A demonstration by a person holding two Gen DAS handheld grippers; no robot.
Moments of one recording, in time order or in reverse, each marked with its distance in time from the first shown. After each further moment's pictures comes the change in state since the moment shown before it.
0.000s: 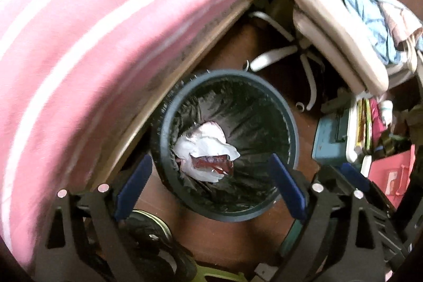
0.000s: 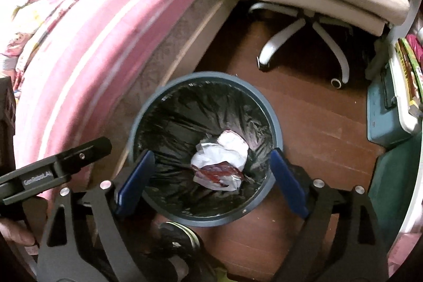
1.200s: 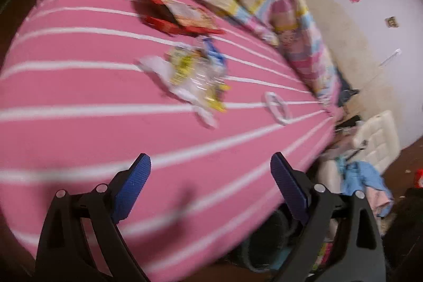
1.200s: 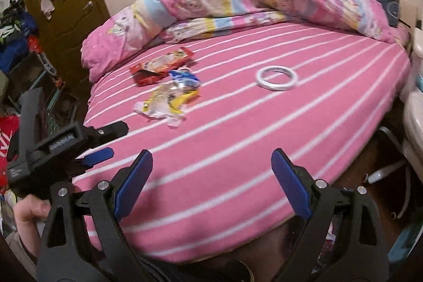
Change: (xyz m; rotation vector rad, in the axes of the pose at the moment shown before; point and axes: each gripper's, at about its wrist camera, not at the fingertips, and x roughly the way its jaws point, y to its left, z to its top) left arm -0.269 0.325 -0.054 -0.618 -0.509 -0.014; right arm -0.091 0.394 -0.007 -0.612 -0.146 0.375
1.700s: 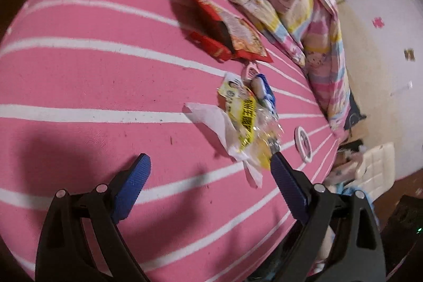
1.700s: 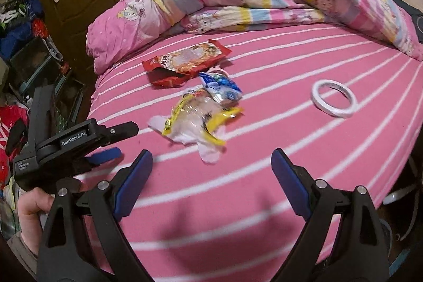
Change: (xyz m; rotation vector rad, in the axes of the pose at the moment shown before) left arm 0.042 0.077 0.075 -0.159 0.049 -0.043; right arm 0.106 0.058 0.056 -0.076 0.058 0.048
